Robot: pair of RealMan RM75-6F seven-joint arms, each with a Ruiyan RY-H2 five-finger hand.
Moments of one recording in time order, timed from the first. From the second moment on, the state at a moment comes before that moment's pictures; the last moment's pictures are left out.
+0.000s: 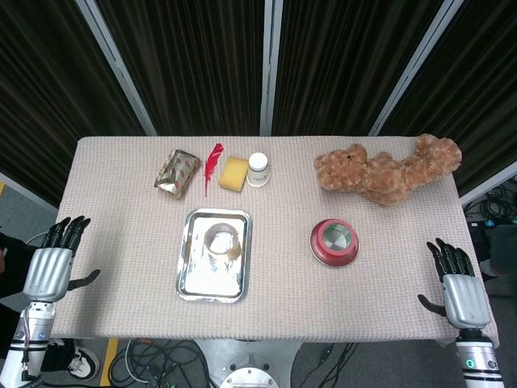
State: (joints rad) left arm -0.17 -1.25 -0.08 -1.60 1.46 1.44 0.12; right arm 0.06 -1.23 0.05 -1.58 -1.48 1.44 -0.05
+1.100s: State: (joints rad) left arm -0.15 -1.29 -0.06 -1.55 1.47 1.44 0.05; right arm 0.46 -1.24 0.17 -1.73 -1.14 0.95 -0.41
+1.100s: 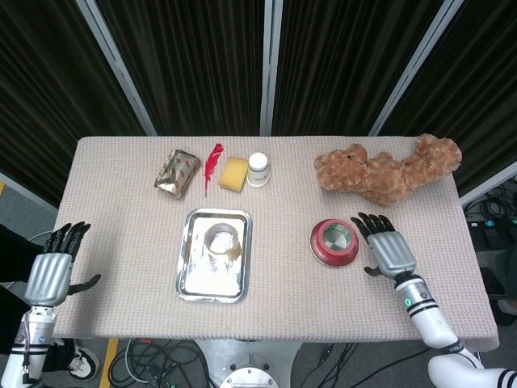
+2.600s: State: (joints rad) left arm -0.14 -1.28 -0.06 -1.54 1.46 1.45 0.03; right arm 0.67 -1.33 0.14 -1.76 -1.00 1.03 -0.52
